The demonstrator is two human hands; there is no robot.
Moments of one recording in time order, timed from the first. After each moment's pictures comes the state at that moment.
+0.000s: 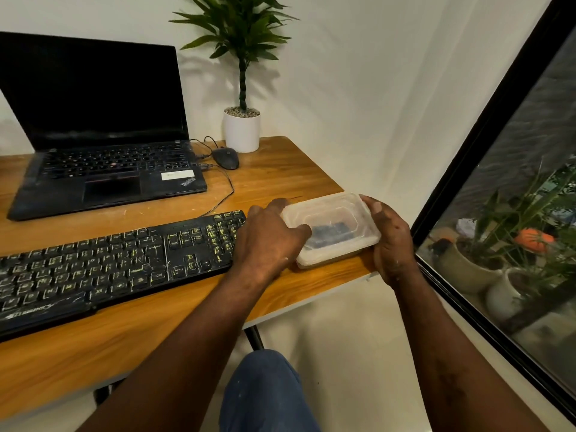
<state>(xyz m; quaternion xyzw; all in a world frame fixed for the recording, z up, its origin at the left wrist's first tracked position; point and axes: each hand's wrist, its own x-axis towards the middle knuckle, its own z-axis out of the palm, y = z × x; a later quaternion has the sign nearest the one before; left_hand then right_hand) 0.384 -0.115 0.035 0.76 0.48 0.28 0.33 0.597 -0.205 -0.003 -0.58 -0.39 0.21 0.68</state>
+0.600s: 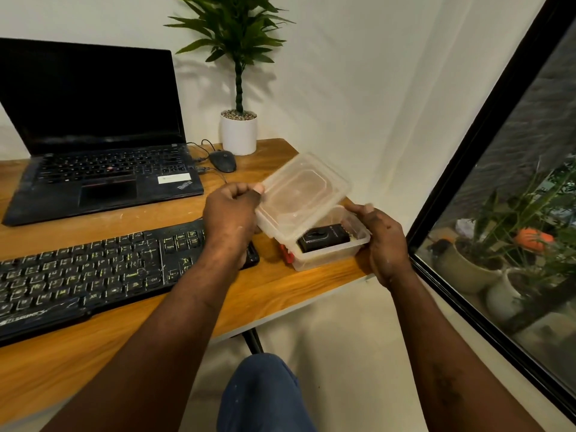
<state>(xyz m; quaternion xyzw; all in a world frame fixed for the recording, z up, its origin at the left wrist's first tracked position) 0.369 -0.089 0.053 0.50 0.44 0.50 0.55 0.599 -0.200 -0.009 -0.60 -0.37 0.23 0.67</state>
